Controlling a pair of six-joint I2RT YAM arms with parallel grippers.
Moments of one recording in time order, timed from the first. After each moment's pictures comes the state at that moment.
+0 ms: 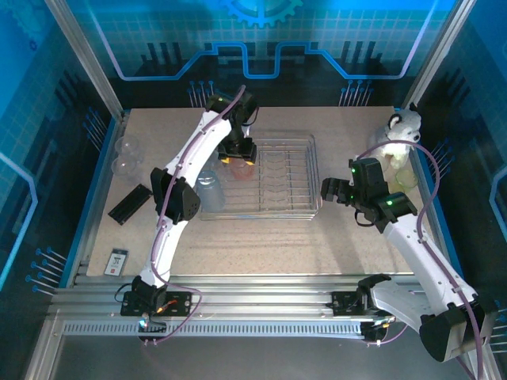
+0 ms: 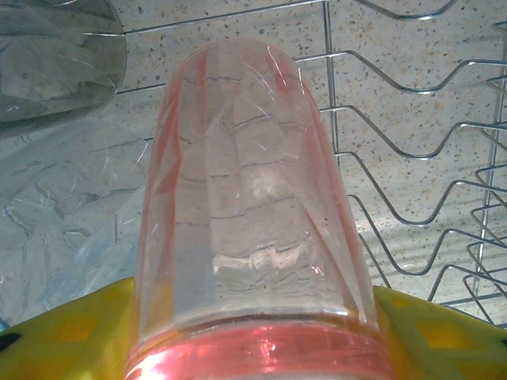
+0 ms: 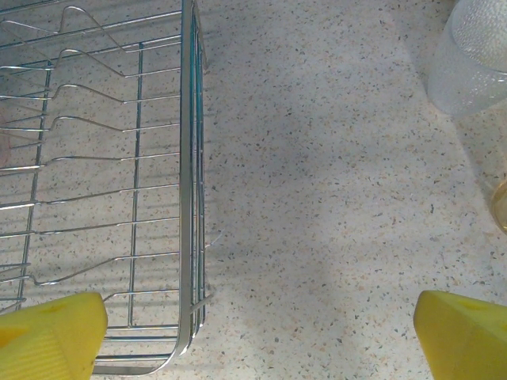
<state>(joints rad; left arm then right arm) -0.44 2.36 2.57 -1.65 0.04 -0.37 0.28 1.00 0.91 -0.75 0.13 0.39</state>
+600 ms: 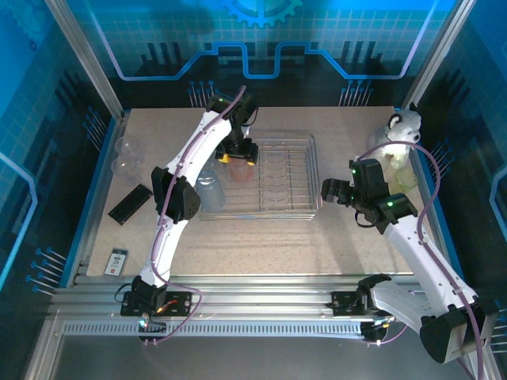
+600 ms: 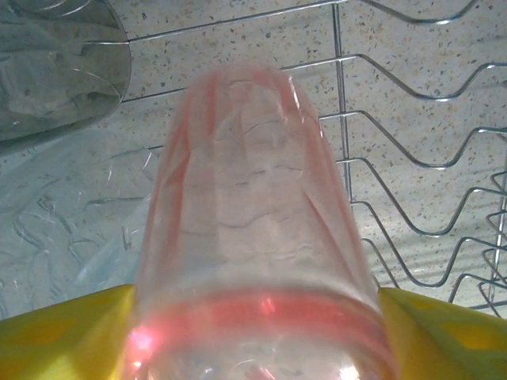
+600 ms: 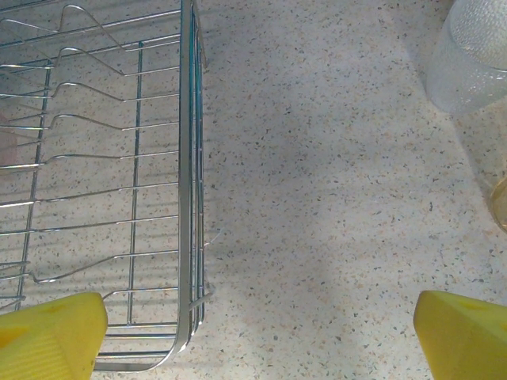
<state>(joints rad) -0.44 2.38 2.57 -1.64 0.03 -0.35 0.28 0.99 0.90 -0.76 0.13 0.39</state>
